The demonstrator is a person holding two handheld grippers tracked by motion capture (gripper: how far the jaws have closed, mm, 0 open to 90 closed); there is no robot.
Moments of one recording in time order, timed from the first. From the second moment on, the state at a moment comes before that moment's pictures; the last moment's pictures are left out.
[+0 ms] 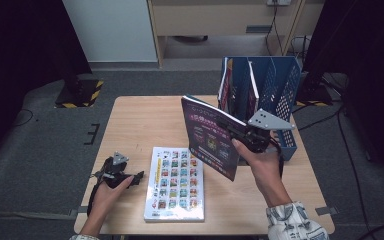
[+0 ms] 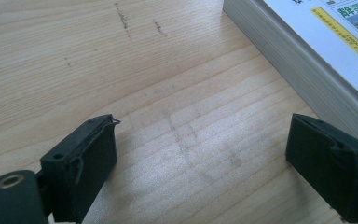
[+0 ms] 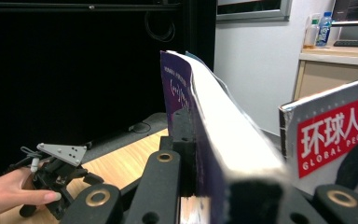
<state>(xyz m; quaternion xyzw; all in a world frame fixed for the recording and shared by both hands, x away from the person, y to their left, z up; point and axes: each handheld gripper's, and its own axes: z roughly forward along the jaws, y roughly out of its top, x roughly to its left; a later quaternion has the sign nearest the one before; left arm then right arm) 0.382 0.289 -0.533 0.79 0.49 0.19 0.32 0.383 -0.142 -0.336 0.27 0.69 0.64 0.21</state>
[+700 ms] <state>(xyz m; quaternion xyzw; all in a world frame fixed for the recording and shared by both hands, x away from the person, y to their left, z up) 0.382 0.288 -0.536 0.79 0.48 0.20 0.32 0.374 -0.175 -0.339 0.29 0.68 0.63 0.22</state>
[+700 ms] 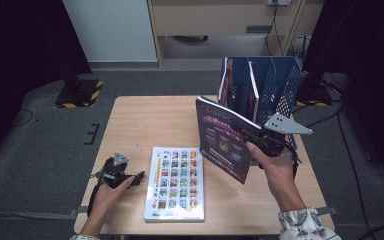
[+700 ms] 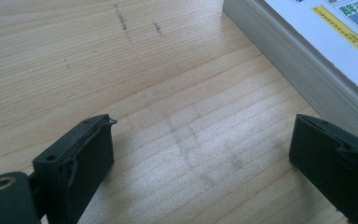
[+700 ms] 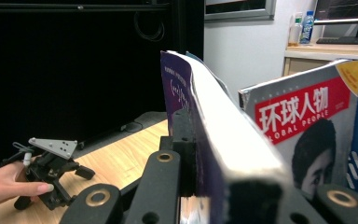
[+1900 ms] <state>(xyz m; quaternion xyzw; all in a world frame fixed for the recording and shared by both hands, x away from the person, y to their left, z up) 0.382 0.288 -0.536 0.79 0.48 0.20 0.33 0.355 -0.229 -0.345 0.32 0.68 0.62 0.24</state>
